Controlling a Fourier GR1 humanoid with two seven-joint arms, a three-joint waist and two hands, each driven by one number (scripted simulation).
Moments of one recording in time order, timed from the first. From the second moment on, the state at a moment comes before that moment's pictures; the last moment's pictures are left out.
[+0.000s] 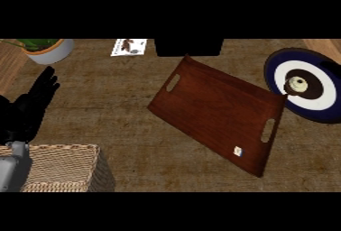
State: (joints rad) left arm -0.20 0.43 0.03 -1.47 0.15 0.06 0.19; right arm -0.69 -0.54 -0.56 -0.67 0.17 -0.25 -0.30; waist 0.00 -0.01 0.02
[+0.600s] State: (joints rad) left arm -0.19 0.42 0.05 -1.48 0.14 0.05 0.18; right arm -0.60 -0.57 -0.68 -0.64 -0.05 0.04 -0.31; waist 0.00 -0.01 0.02
